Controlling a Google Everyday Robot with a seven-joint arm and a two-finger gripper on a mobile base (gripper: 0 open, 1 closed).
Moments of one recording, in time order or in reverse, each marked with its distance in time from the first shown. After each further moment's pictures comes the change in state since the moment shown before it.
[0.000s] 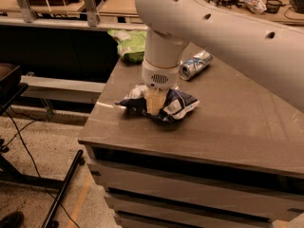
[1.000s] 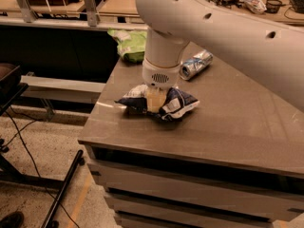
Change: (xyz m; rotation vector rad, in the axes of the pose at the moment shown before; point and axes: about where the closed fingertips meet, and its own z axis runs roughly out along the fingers) arm 0.000 0.000 -0.001 0.000 0.000 0.000
